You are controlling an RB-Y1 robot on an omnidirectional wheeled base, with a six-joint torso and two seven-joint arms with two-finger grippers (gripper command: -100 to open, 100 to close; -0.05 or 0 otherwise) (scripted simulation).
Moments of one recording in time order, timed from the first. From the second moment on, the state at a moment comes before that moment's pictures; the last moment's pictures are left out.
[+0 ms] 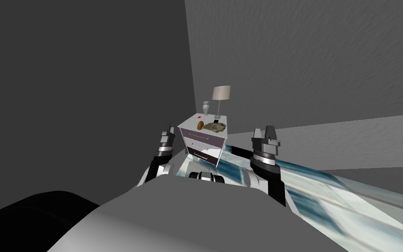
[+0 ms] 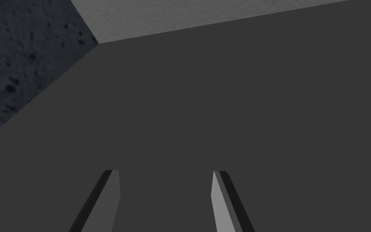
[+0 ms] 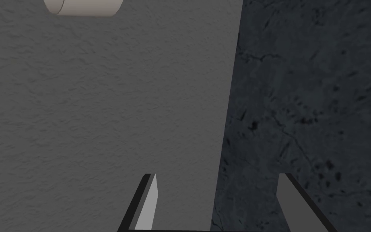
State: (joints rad) left arm 0.53 0.02 -0.02 -2.33 -0.04 -0.35 -0.10; right arm 0.47 0.03 -0.07 -2.22 0.01 -0.62 0.12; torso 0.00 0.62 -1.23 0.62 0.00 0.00
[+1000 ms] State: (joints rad) left arm 0.48 0.14 -0.04 -2.15 -0.06 -0.38 -0.12; right arm 0.47 0.03 -0.07 -2.22 0.01 -0.62 0.12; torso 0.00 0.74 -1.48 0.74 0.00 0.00
